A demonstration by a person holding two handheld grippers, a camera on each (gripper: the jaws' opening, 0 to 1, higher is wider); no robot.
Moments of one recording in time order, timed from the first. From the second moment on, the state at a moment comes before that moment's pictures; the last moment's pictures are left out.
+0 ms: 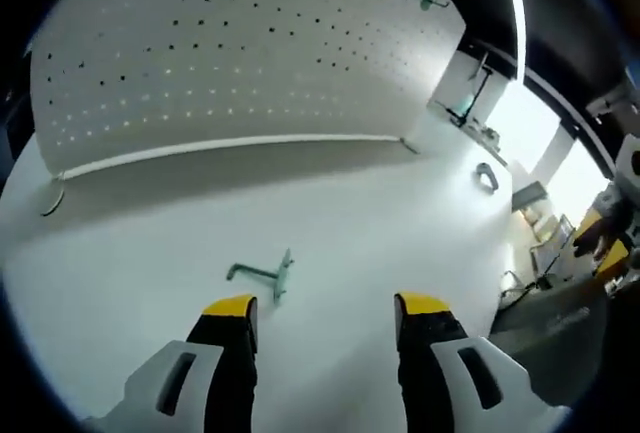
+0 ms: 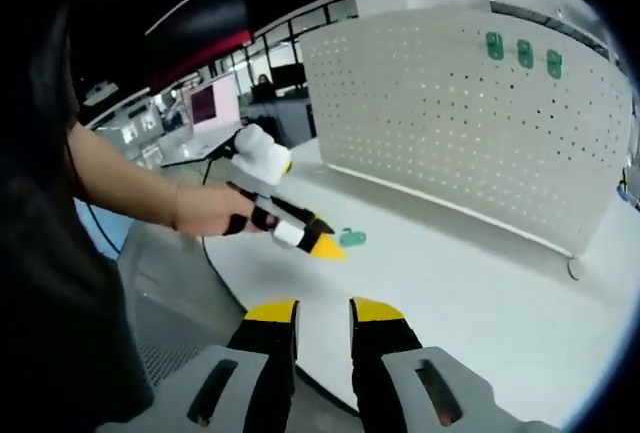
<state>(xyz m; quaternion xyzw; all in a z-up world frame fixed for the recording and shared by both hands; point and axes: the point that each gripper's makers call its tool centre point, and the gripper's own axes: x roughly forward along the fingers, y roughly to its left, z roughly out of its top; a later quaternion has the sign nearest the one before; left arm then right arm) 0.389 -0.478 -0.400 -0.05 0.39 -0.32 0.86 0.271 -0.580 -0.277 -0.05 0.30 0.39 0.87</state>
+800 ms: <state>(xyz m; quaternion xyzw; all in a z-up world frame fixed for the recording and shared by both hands) 0.409 -0.471 -0.417 -0.01 0.41 -0.31 0.86 0.284 -0.583 -0.285 -0.01 0.31 0.38 0.87</state>
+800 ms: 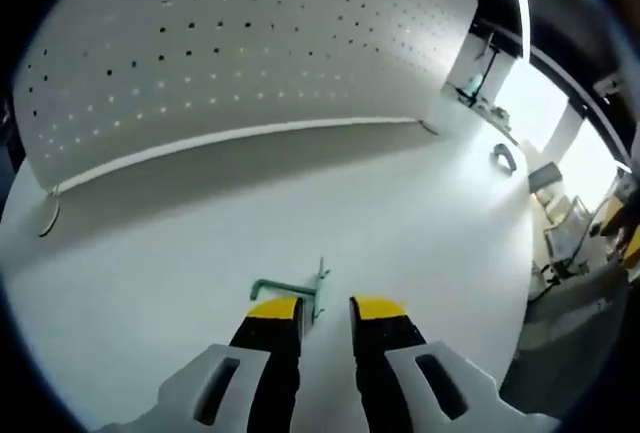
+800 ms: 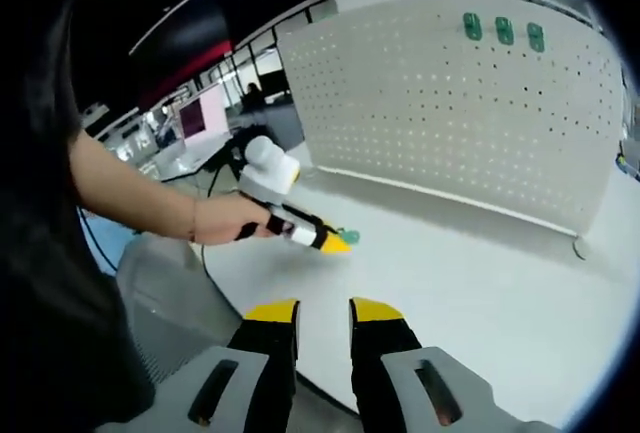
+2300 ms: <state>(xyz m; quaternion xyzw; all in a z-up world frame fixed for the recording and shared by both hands) 0.350 -0.501 -0.344 0.12 0.36 -0.50 0.78 0.280 -0.574 -0.279 -0.03 0.31 0.41 0.86</state>
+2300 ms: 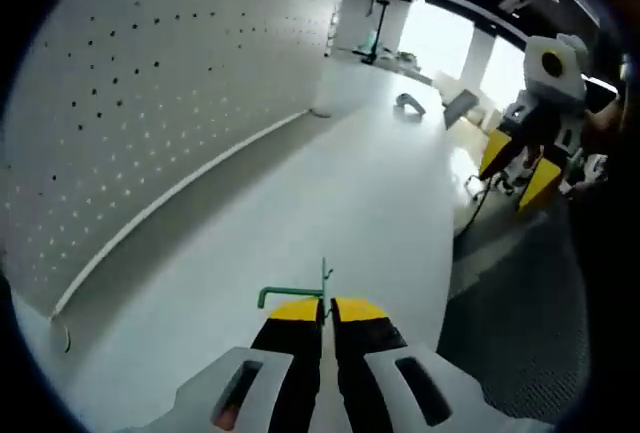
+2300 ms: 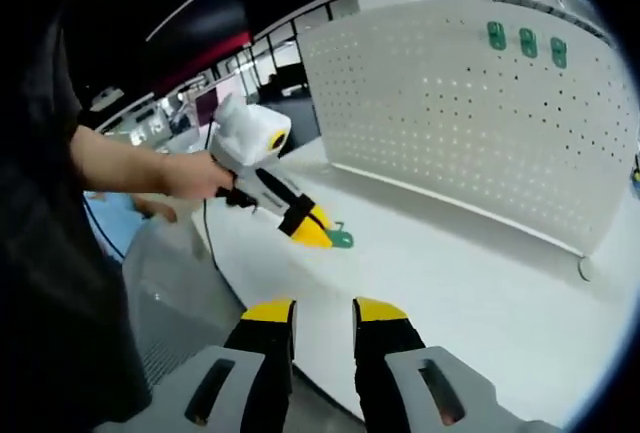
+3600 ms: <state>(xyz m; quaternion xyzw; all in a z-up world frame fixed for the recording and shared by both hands) 0.265 -0.540 -0.262 0.19 0.23 -0.61 0.74 0.310 -0.520 -0.274 0.14 0.39 0.46 0.78</state>
